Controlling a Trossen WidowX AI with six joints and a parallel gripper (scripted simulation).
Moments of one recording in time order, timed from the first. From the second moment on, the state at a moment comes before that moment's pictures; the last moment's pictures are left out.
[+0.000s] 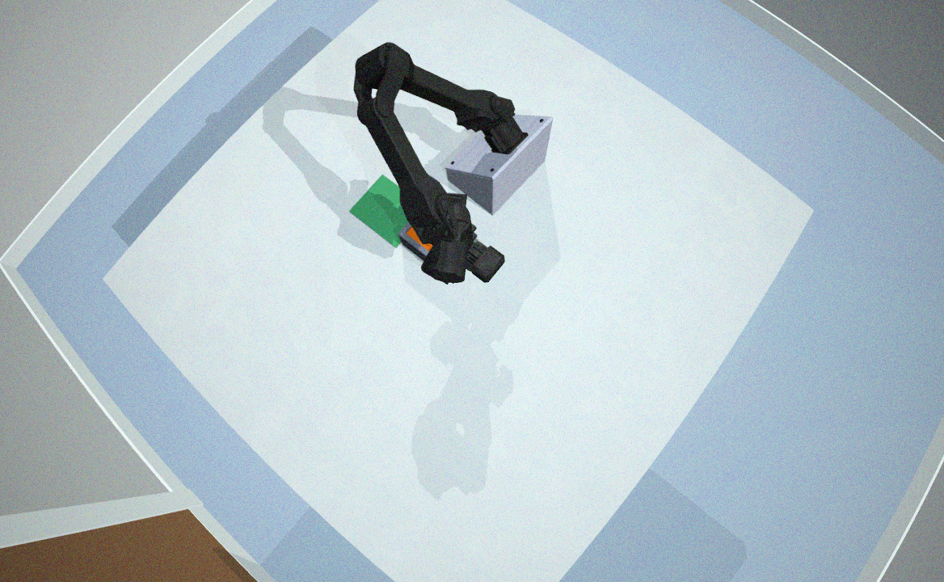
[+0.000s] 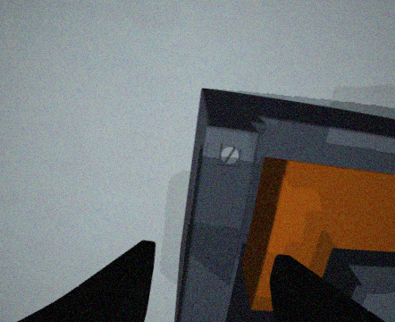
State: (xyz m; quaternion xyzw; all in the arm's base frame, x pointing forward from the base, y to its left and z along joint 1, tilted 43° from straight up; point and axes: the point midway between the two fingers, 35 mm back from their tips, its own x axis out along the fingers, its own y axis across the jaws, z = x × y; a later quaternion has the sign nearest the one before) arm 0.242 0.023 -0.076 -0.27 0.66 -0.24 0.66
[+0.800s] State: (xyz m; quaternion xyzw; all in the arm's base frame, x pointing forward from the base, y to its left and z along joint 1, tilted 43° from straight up) arm 0.246 0.007 -0.097 -0.26 0.66 -0.24 0.67
